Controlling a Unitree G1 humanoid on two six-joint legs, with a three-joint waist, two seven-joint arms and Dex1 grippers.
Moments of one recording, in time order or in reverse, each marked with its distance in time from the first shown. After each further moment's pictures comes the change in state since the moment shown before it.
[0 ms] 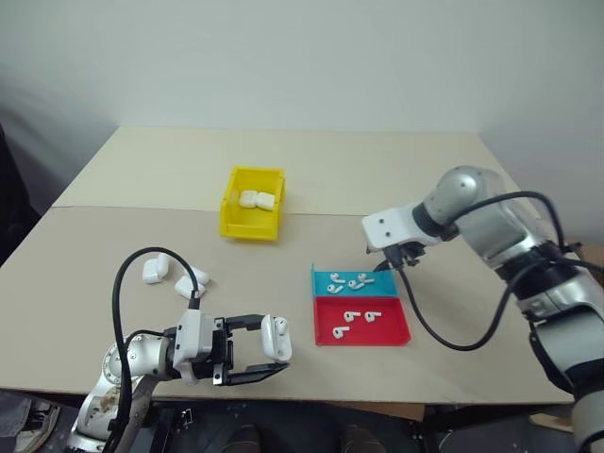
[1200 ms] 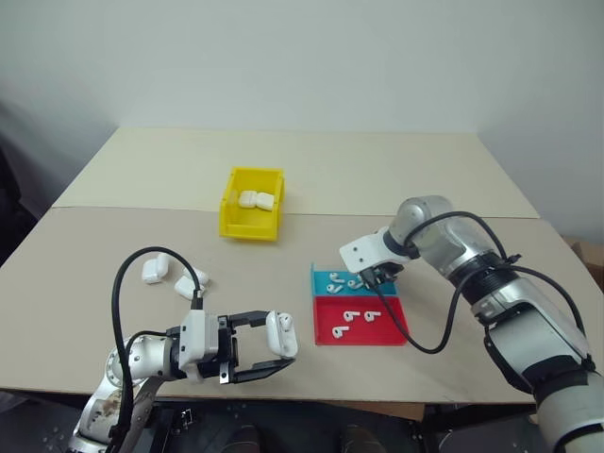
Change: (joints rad) left arm 0.005 0.006 -0.020 -0.036 0.017 -0.016 0.066; right arm 0.032 0.154 0.022 0.187 -0.221 -0.123 -0.081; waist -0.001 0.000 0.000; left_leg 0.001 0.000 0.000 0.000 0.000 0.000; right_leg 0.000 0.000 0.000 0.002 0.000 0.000
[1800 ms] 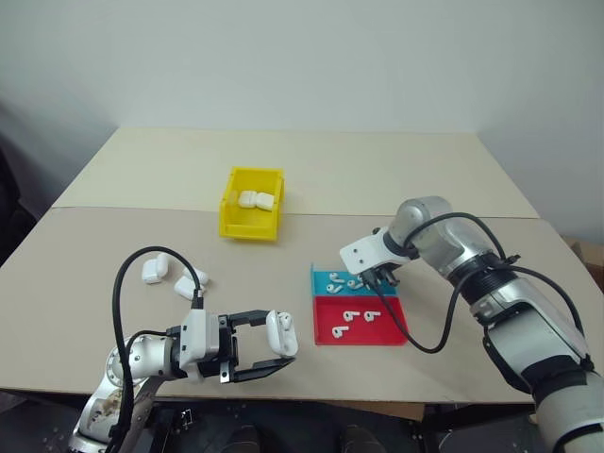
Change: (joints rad) left arm 0.000 0.002 -0.003 0.000 0.005 0.000 0.008; right arm 0.000 0.005 -0.001 0.016 -0.021 -0.022 -0.001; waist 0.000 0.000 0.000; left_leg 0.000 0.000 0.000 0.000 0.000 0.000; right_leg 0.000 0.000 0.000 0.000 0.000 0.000
